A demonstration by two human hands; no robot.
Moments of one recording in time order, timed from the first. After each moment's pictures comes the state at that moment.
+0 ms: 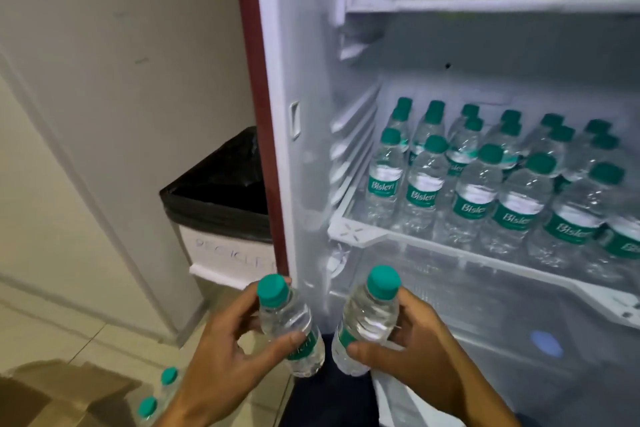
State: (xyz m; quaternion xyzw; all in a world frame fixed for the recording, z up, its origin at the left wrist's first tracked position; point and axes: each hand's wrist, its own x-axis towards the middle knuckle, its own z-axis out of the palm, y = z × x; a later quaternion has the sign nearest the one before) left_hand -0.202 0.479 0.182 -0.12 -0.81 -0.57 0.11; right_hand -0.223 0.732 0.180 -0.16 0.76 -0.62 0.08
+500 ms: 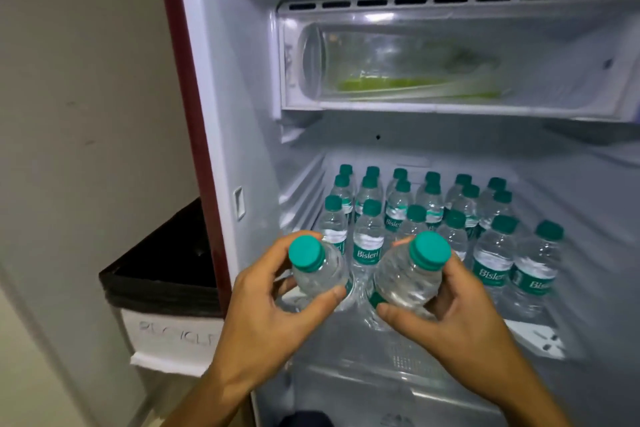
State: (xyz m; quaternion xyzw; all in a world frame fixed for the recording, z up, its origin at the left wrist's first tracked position) left_hand -0.256 0.569 0.294 -0.29 -0.73 -0.58 0.22; right_hand -0.227 0.789 0.282 -0.17 0.76 -0.60 -0.18
